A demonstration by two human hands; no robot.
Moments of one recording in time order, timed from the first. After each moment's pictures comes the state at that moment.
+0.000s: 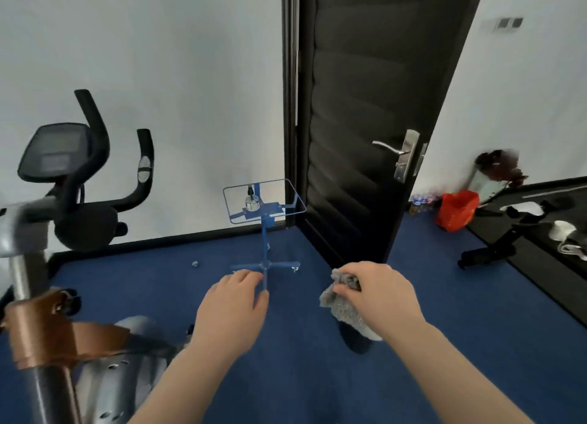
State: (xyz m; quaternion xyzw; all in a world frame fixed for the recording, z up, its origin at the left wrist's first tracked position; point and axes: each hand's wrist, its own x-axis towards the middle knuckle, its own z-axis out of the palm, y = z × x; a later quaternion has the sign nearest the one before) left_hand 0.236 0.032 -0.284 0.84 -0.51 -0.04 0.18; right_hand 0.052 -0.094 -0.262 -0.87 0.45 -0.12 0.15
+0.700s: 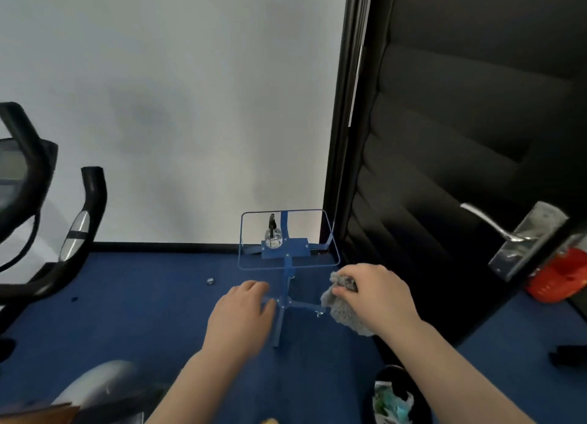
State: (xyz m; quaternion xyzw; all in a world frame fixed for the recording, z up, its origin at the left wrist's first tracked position) left_hand 0.391 -0.251 -0.322 0.89 -0.39 -0.09 0.19; right_hand 0.250 -0.414 -0.289 -0.93 0.34 -0.07 0.16
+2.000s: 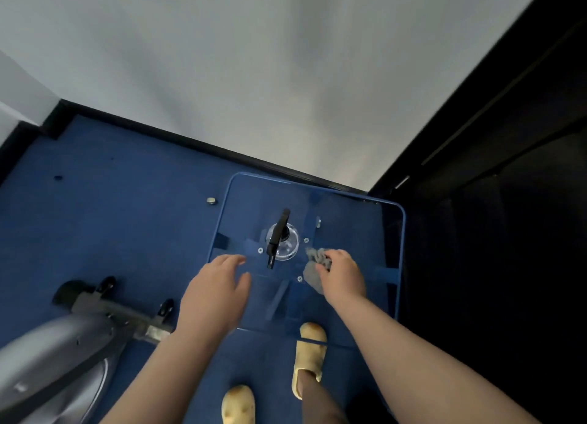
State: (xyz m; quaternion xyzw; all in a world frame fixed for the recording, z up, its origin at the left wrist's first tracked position) left_hand 0.698 -0.518 -0.544 0.95 -0.12 -0.24 0.17; right_hand 0.626 -0.709 -0.636 -0.85 0.38 0.16 0.33
